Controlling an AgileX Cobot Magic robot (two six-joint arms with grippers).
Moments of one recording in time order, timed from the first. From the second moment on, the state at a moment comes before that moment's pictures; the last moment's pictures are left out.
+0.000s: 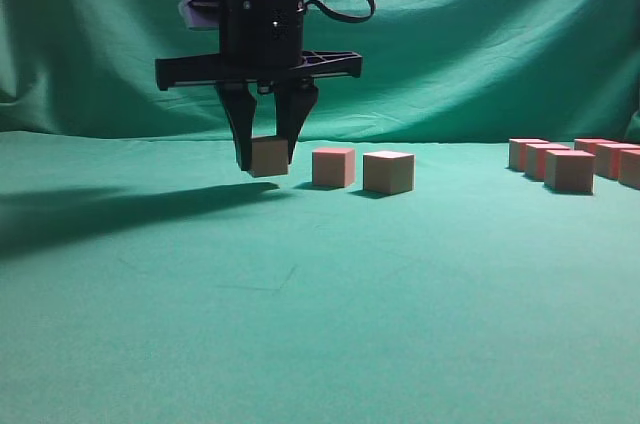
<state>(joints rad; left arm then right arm) -0.01 -0.01 0.02 0.02 0.35 0.01 0.72 2.42 -2.19 -0.18 1.15 0.33</state>
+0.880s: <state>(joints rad) -0.01 -0.01 0.02 0.02 0.35 0.01 0.72 2.44 -2.19 -0.19 1.17 0.34</state>
